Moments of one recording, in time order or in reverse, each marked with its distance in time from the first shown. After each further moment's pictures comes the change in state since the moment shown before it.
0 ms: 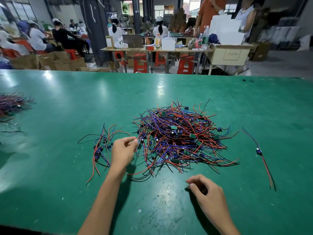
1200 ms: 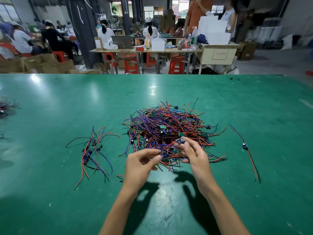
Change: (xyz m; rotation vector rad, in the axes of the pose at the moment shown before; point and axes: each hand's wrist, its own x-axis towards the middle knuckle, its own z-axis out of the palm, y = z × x) left_hand -0.068 -0.006 0.051 -0.205 -0.300 0.205; right_hand 0.064 -0.045 -0.009 0.599 0.001 0.025
